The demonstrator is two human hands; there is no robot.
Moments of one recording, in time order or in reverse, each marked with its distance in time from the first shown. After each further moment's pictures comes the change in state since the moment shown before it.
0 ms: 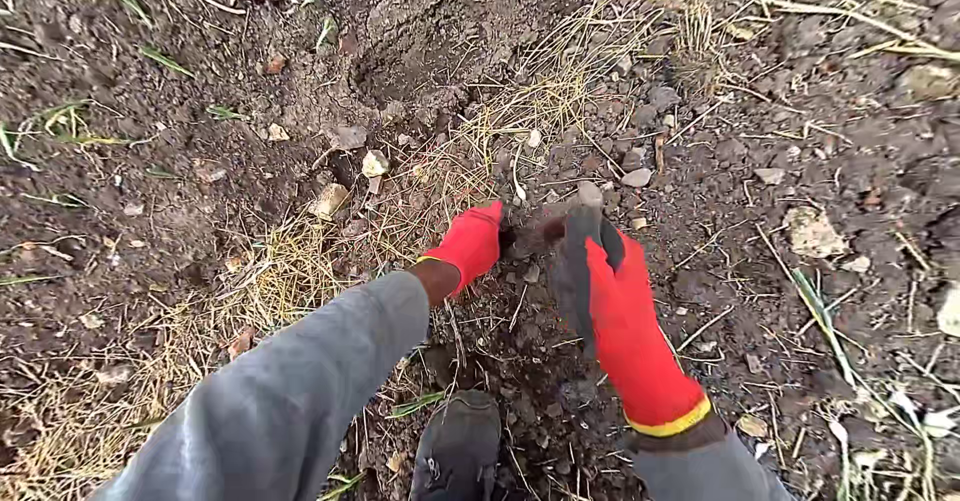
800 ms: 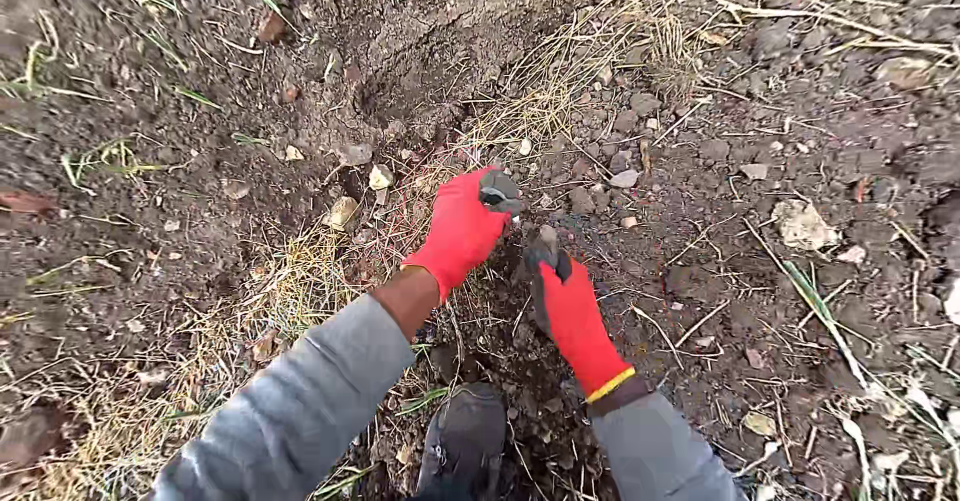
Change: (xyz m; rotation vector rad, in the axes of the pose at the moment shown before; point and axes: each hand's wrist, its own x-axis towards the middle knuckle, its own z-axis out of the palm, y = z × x) left_hand -0.041 0.027 -0.037 -0.457 0.357 0.128; right_hand -0.003 0.064 0.024 -0.062 -0.021 0.085
